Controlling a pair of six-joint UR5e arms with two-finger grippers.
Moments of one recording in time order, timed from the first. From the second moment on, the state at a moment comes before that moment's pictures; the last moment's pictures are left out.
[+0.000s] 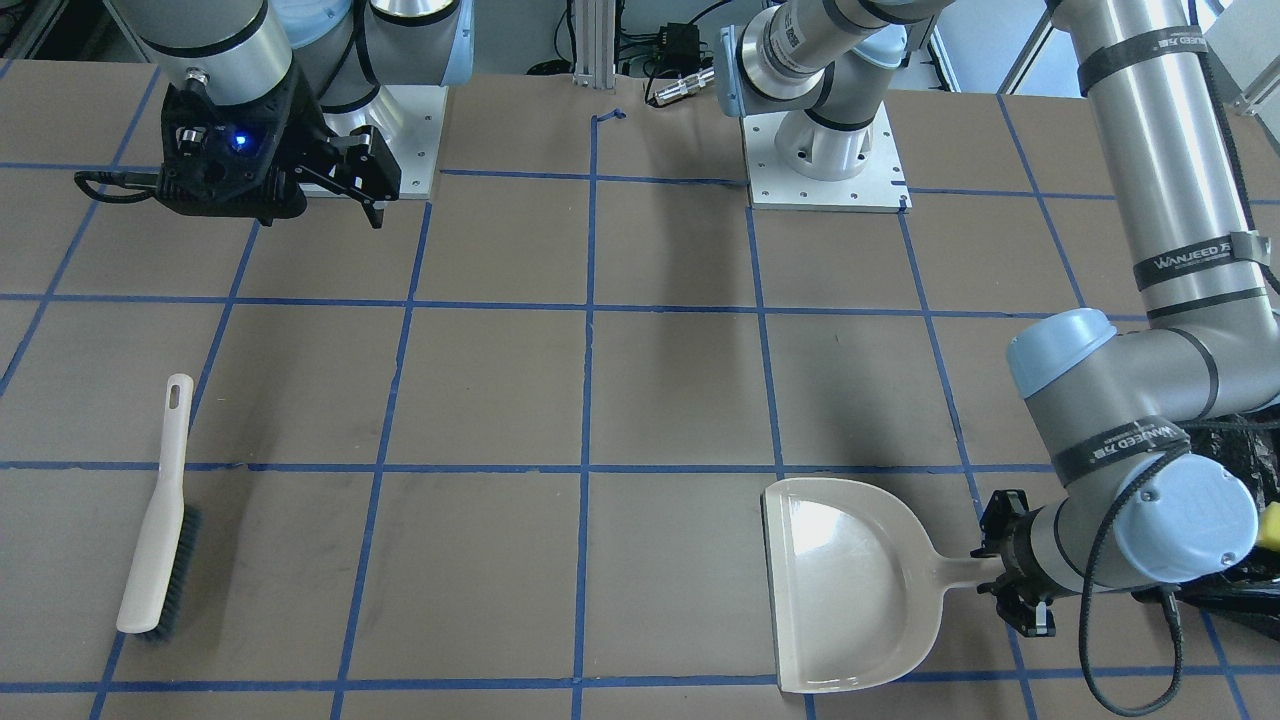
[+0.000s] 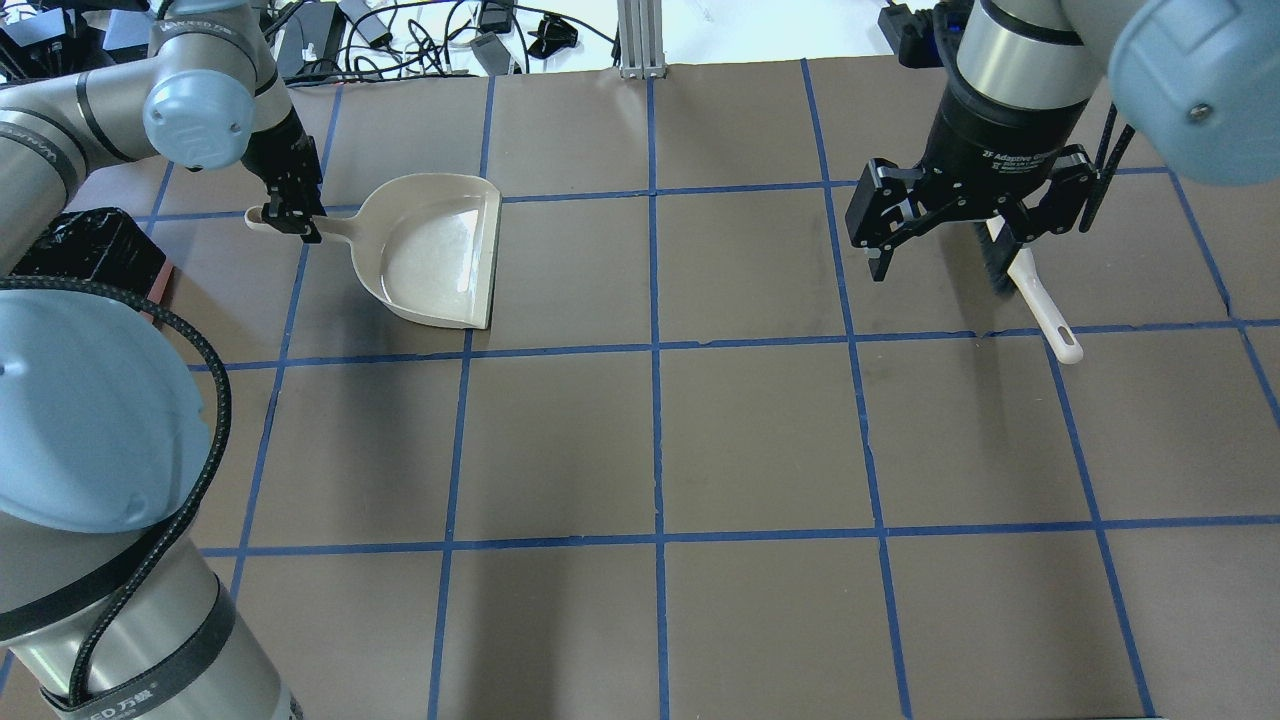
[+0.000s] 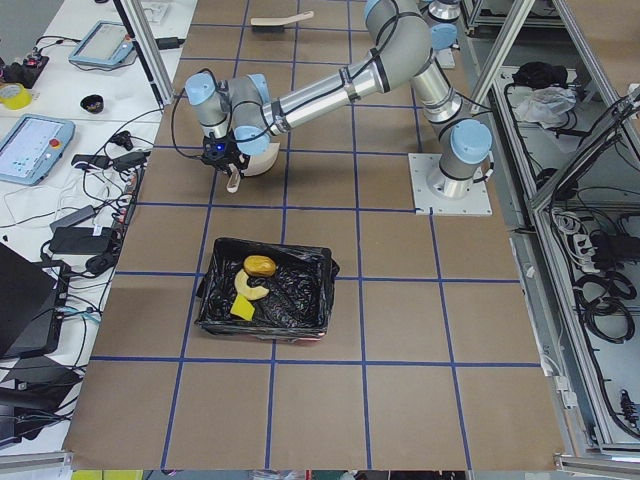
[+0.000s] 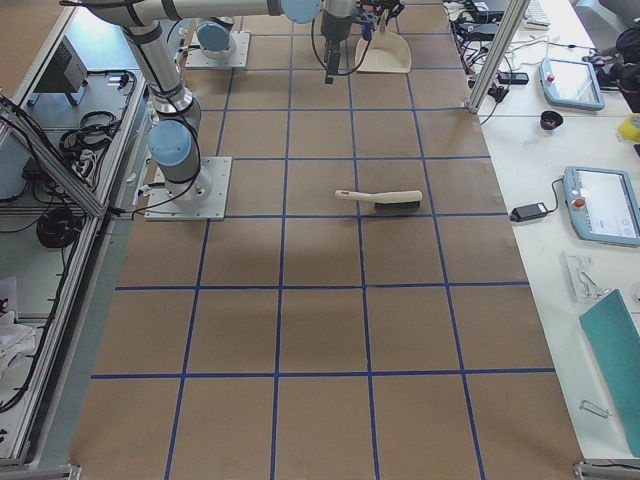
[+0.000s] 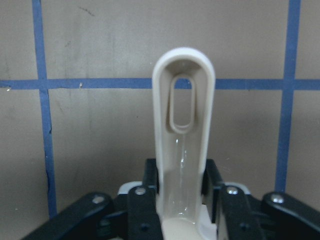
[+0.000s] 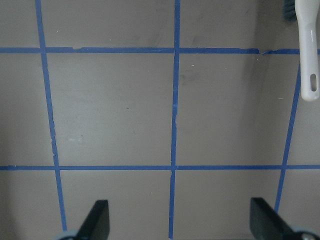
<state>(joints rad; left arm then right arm) -1.37 -2.21 -1.32 -1.26 1.70 -1.37 1.61 -1.58 1.55 -1.42 -1.58 0.03</state>
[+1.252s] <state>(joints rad) -1.38 -2.16 -1.41 -1.19 1.71 -1.31 1.61 -1.59 1.55 -1.44 -1.56 0.03</state>
